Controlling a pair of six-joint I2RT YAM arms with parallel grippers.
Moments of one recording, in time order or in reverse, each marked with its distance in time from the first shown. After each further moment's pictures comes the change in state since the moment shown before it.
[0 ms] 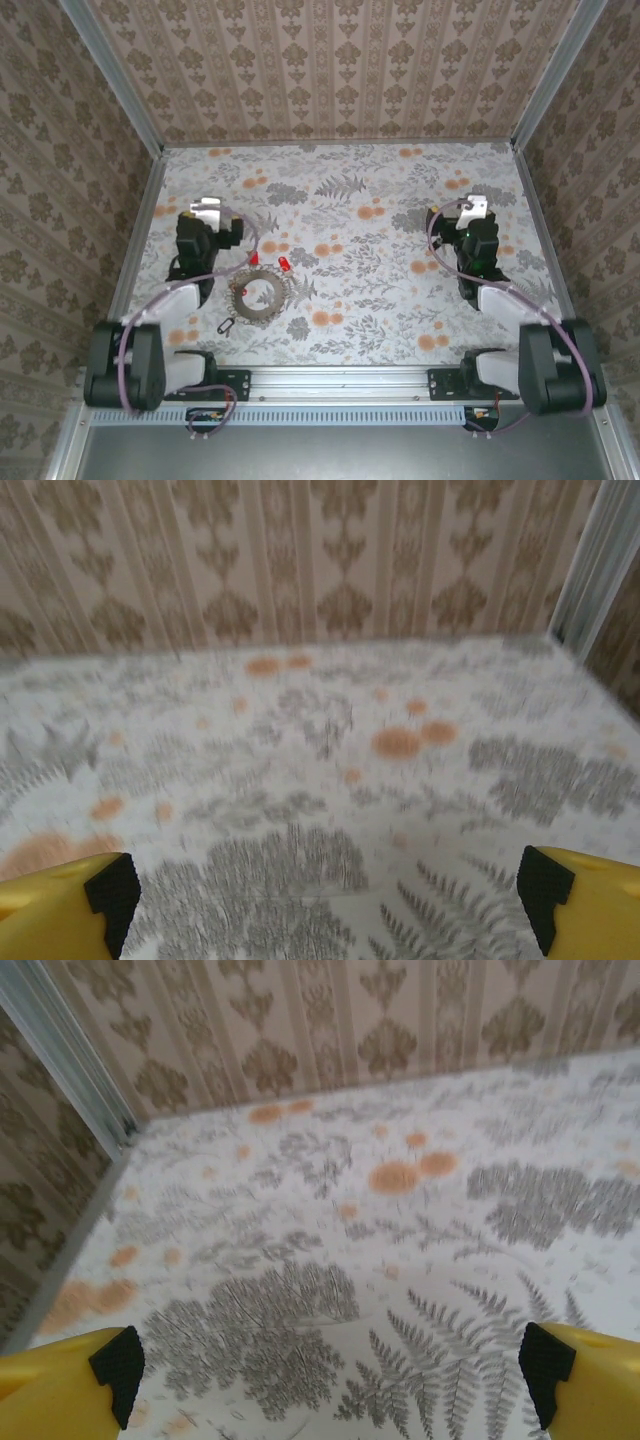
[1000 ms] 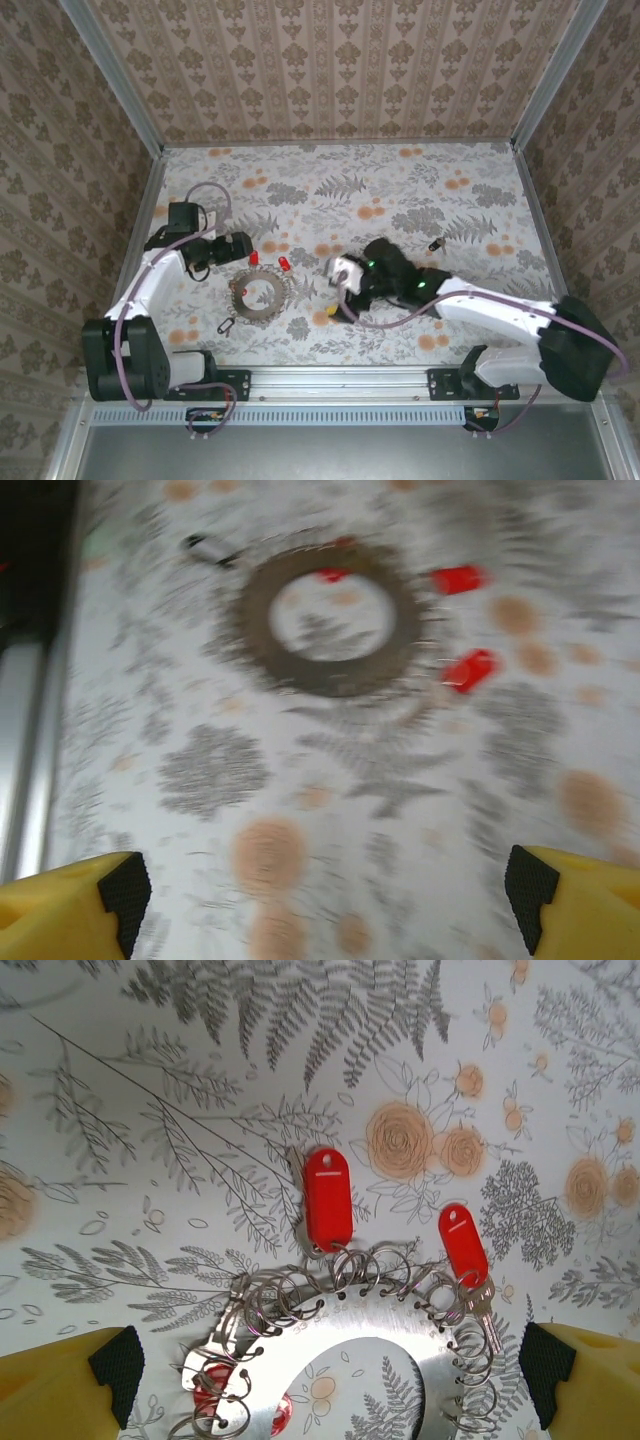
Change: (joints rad) left arm 0.099 0.109 0.351 -1.049 0.451 -0.343; right arm 0.839 0.143 0.282 -0.612 -0.457 -0.460
